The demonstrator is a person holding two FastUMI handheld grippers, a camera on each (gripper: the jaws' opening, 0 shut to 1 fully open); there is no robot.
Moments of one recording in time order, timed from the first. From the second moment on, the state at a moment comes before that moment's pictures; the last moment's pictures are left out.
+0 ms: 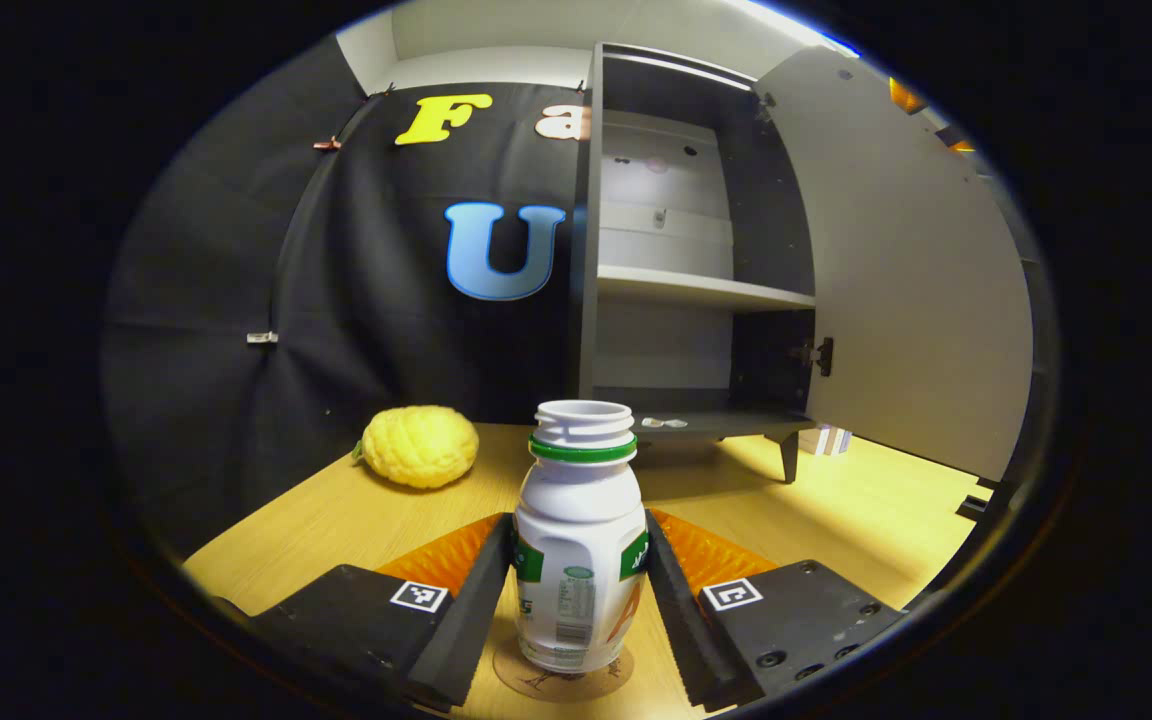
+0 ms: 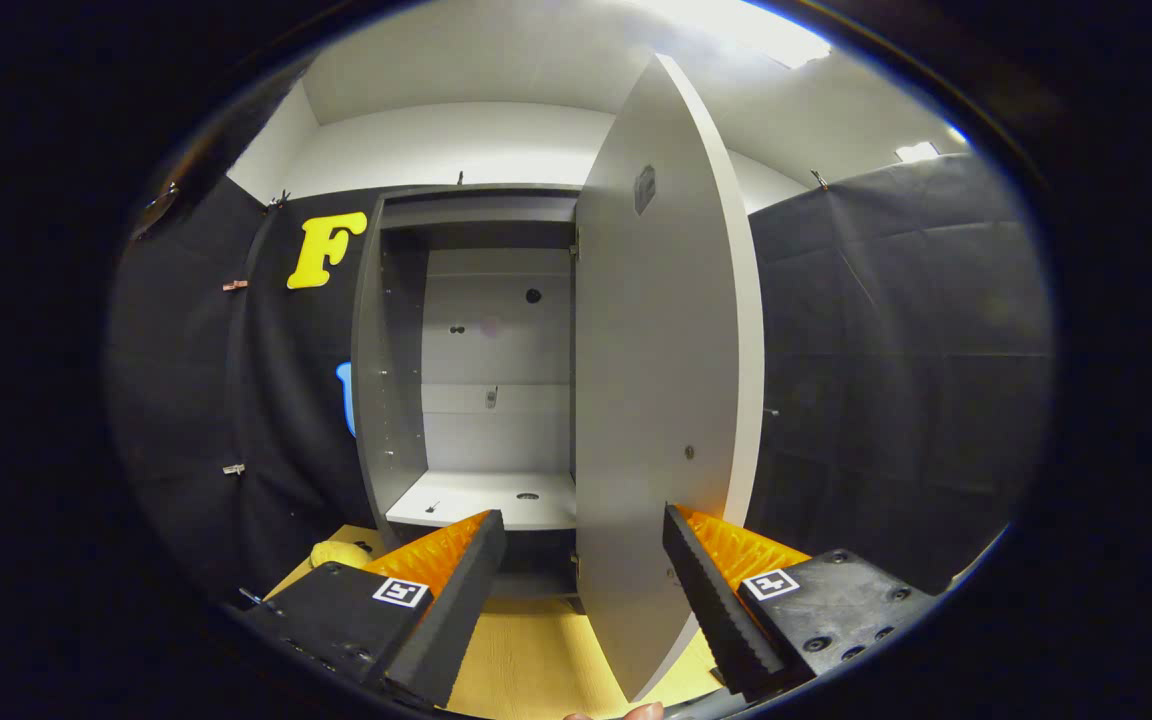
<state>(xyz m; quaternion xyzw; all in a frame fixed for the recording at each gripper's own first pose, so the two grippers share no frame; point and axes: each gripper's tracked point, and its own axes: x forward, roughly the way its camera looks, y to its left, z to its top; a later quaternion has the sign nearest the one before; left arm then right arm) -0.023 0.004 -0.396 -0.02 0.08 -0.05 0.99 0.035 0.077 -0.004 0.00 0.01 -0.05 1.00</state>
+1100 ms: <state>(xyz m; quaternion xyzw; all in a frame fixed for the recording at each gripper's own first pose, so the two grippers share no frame) -0.072 -0.008 -0.272 -0.01 0.08 -0.06 1.00 0.014 0.064 -0.005 0.02 0.01 -0.02 1.00</state>
